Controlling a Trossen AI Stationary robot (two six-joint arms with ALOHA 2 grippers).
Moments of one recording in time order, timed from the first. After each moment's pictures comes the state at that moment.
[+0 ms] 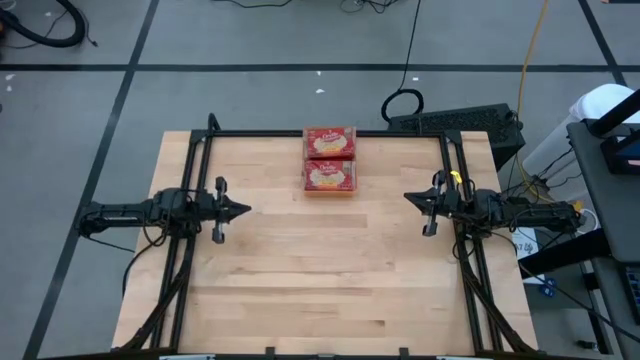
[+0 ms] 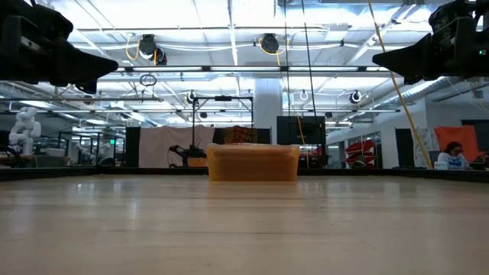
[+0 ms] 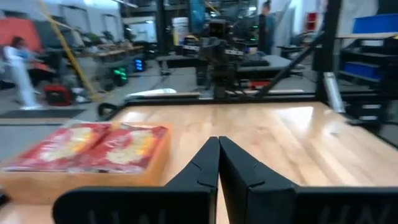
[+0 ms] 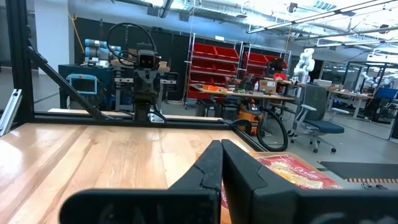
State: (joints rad) left arm 0.02 0.01 0.01 0.01 -0.01 0.06; right arm 0.03 0.01 0.02 0.13 0.26 -0.15
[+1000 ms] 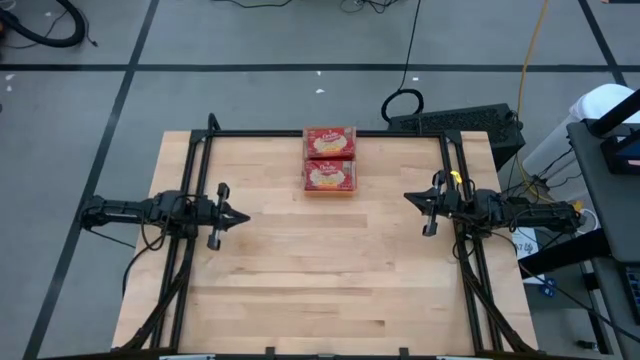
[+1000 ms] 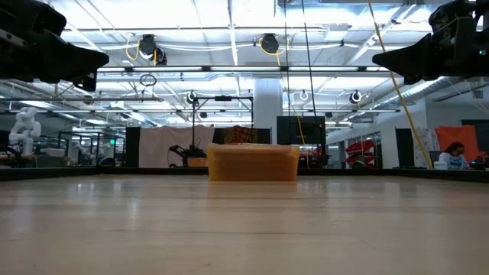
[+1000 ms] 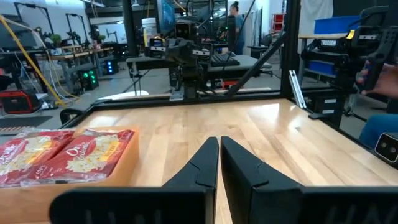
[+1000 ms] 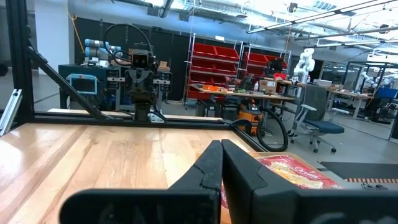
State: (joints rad) left arm -0.07 0.01 0.01 0.01 0.02 0.06; right arm 0.03 0.01 0.02 0.13 0.26 -0.15
